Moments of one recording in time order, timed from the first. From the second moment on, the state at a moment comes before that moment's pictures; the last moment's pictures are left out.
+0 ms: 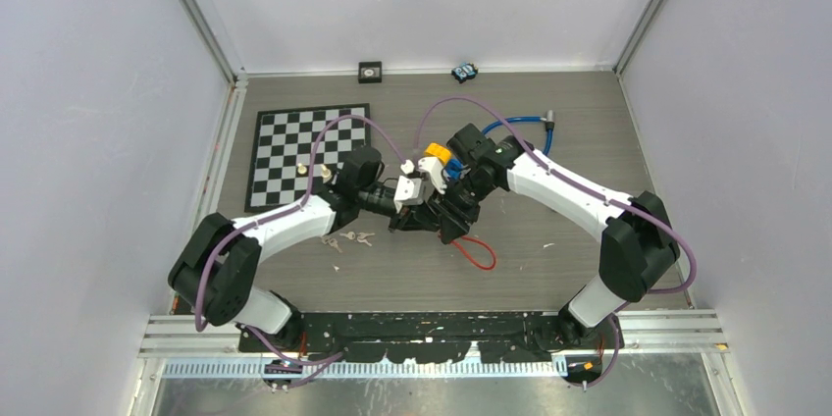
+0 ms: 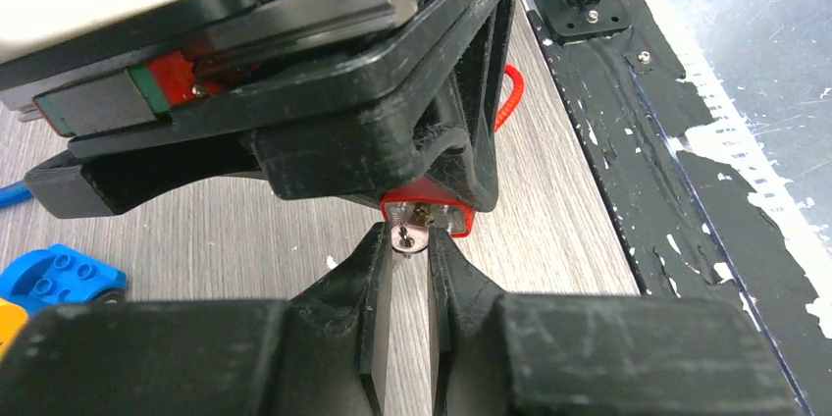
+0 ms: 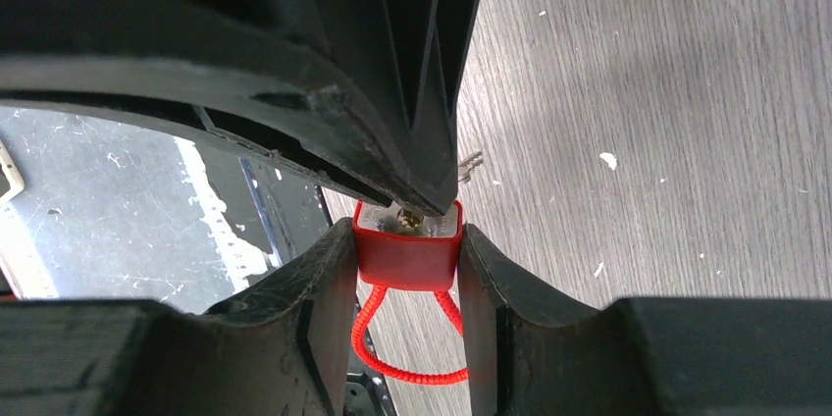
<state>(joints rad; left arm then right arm) -0.64 1.46 0.78 0.15 1.08 0.49 0.69 1.59 1.26 -0.90 -0.61 -0.38</state>
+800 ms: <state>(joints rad) -0.67 1.32 0.72 0.01 1.04 0.81 0.67 1.62 1.26 -0.91 -0.76 -0.37</state>
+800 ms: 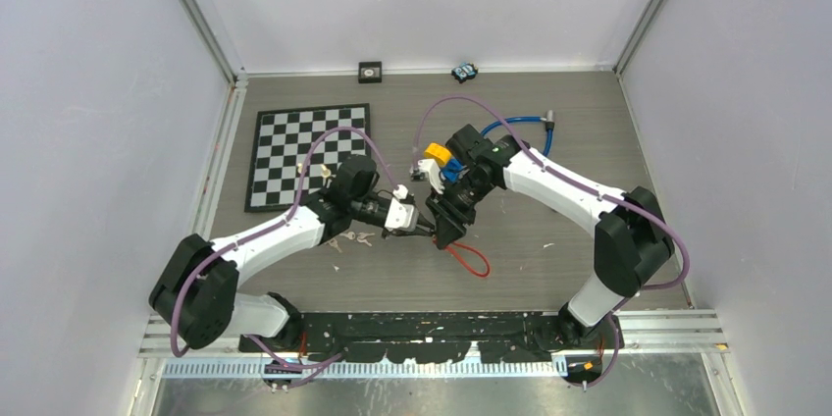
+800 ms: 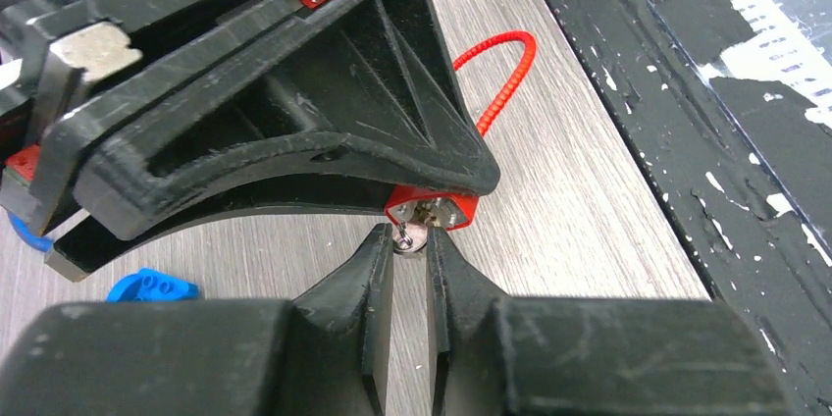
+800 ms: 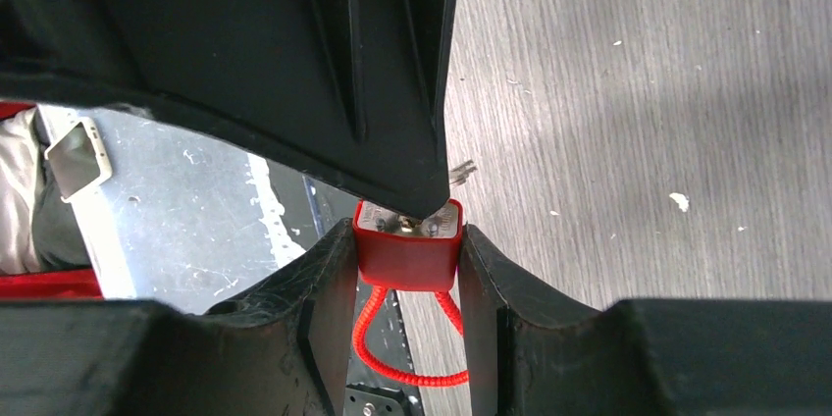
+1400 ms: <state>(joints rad) -0.56 1.31 0.68 0.24 1.11 0.32 0.66 1.59 1.21 -0.74 -0.61 -0.40</state>
